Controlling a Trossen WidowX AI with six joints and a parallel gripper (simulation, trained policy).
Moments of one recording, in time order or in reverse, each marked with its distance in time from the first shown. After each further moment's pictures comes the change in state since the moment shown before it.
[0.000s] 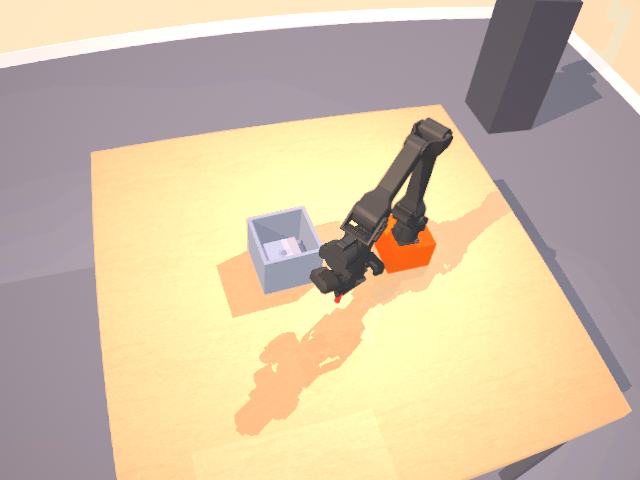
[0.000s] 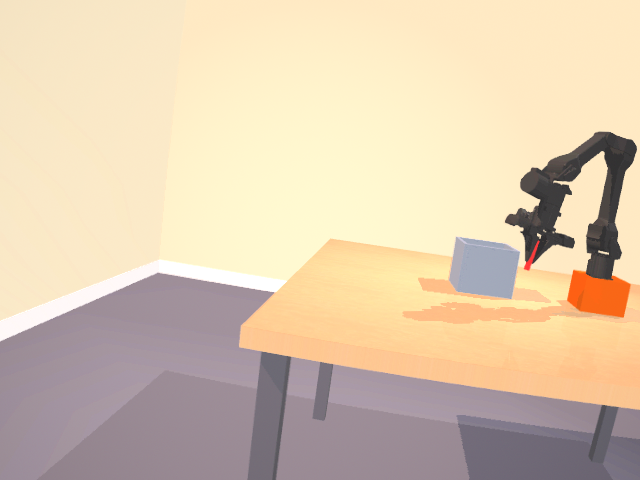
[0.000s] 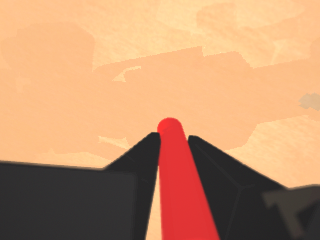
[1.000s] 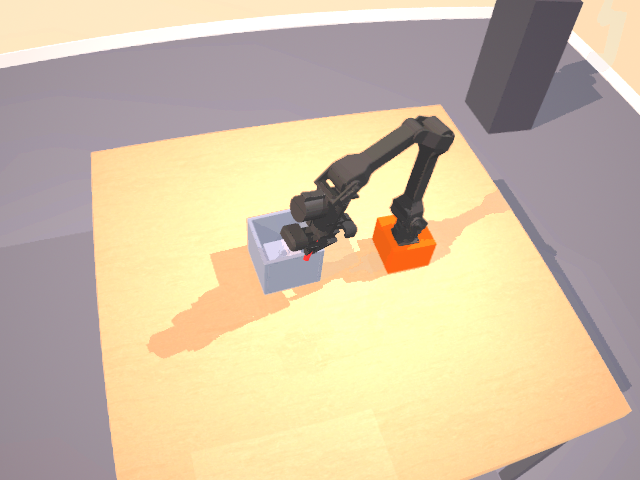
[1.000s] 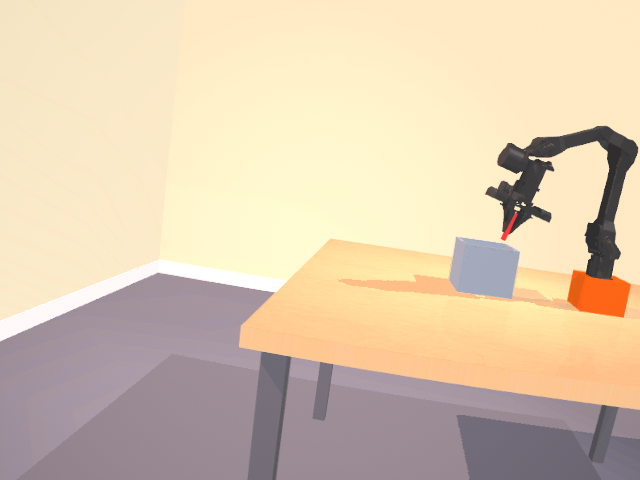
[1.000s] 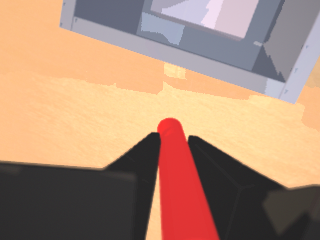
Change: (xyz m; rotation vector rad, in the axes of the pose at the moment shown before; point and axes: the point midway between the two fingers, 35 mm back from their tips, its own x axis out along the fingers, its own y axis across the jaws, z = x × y) arm -0.056 0.034 0.103 0.026 -0.151 0.019
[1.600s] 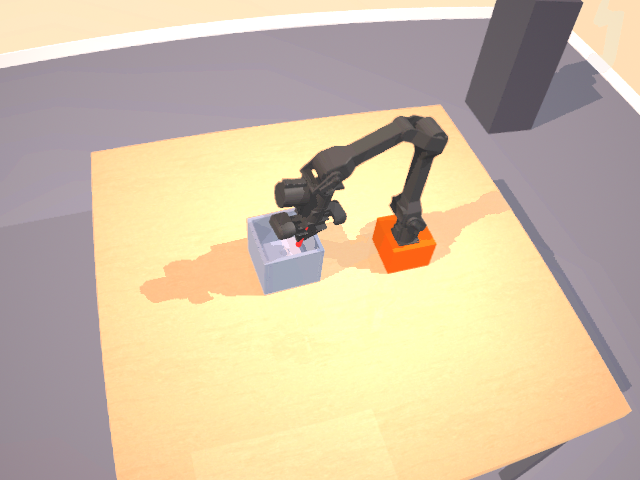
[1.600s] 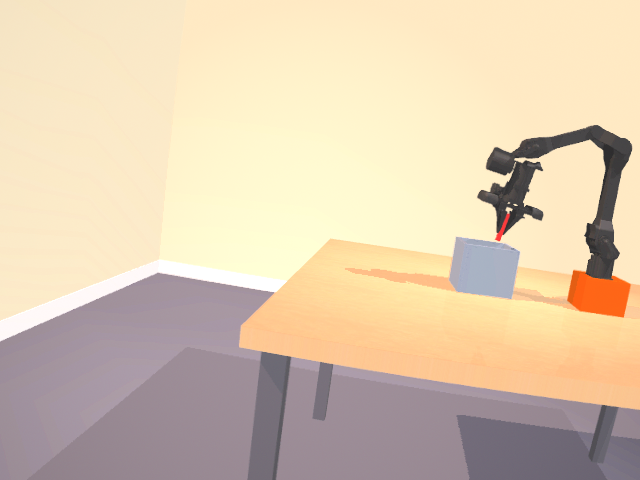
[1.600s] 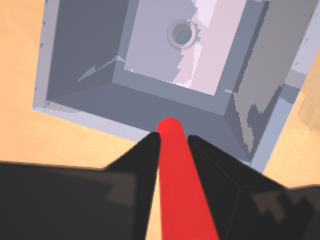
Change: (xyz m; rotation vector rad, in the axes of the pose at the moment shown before) arm 0.011 -0.007 0.050 0.016 -0.033 -0.084
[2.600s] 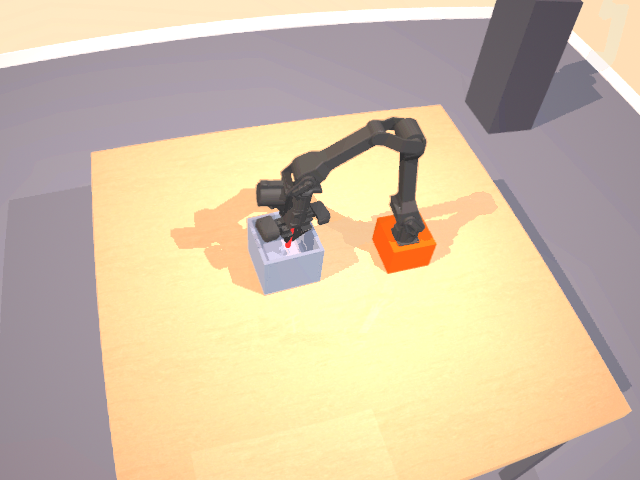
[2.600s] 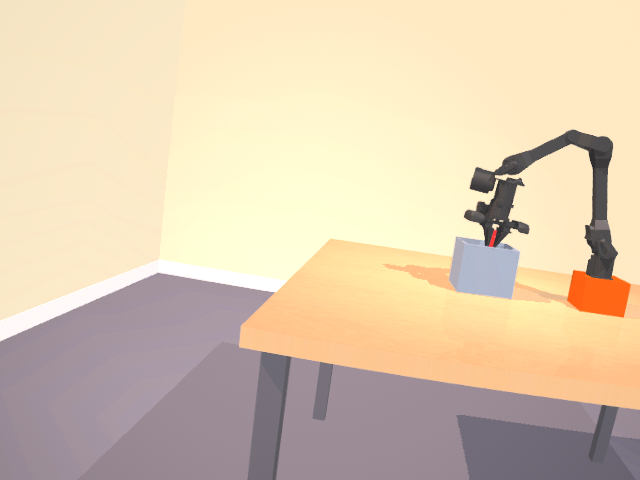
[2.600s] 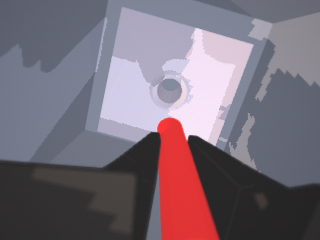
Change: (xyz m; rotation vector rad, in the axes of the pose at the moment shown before) arm 0.060 -0.003 0.043 -0.003 0.040 -0.078
